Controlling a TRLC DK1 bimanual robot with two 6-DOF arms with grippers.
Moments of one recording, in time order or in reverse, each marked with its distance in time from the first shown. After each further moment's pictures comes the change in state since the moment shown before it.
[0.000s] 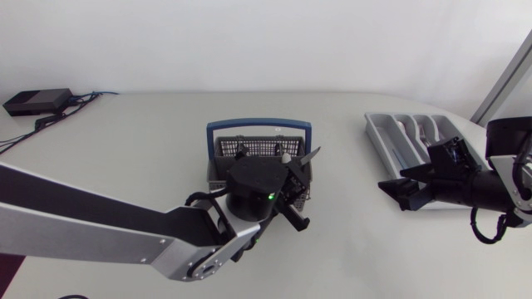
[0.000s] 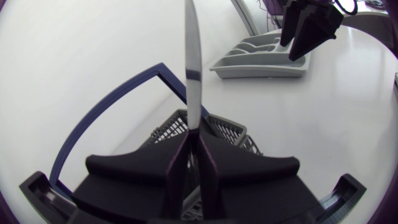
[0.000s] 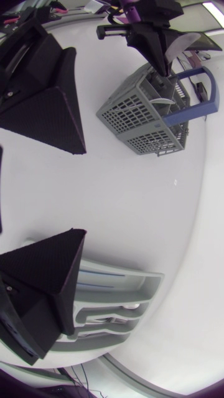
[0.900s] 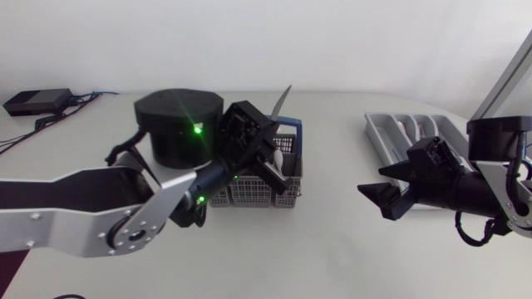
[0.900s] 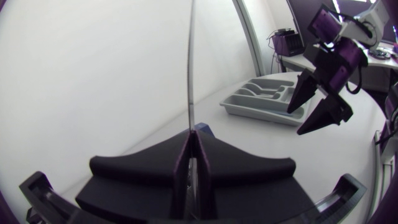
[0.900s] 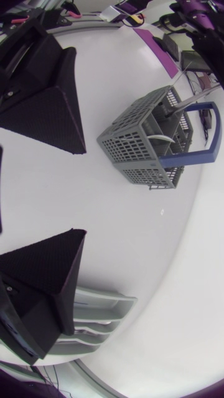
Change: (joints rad) left arm 0.127 -0.350 -0.005 -0.224 0.216 -0.127; right arm 0.197 -0.107 -0.032 0.003 0.046 0.034
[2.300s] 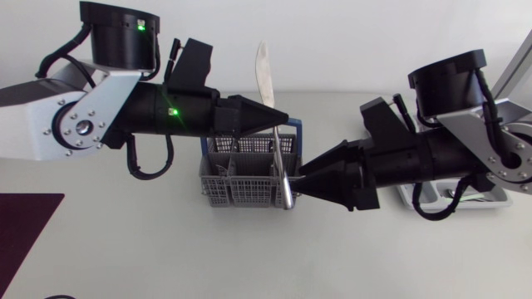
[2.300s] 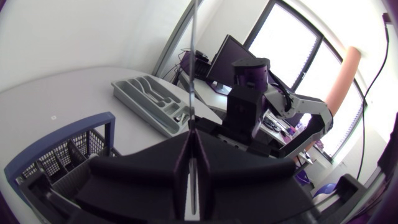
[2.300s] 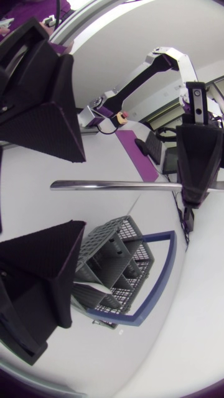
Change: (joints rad) left arm 0.326 -0.042 0.232 -0.433 1.073 -0.547; right arm 0.372 0.084 0.292 -0.209 -0.401 0.267
